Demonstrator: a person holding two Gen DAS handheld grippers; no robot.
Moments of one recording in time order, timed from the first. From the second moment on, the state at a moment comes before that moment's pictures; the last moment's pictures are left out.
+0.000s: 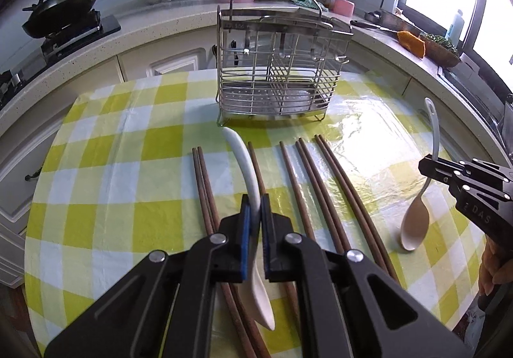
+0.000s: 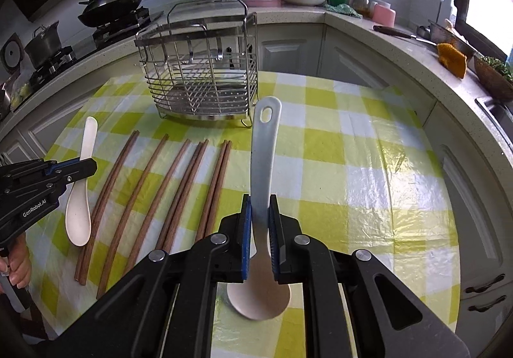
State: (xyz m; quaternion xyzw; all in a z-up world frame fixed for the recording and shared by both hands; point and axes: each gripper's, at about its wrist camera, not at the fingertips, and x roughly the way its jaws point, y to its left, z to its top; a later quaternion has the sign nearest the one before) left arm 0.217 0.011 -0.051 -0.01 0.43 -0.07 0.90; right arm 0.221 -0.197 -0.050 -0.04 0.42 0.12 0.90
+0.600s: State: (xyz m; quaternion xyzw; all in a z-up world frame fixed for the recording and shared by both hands) left arm 0.239 0.021 0.030 0.00 0.35 -0.06 0.94; right arm 0.234 -0.183 0.026 -0.03 0.35 0.12 0.93
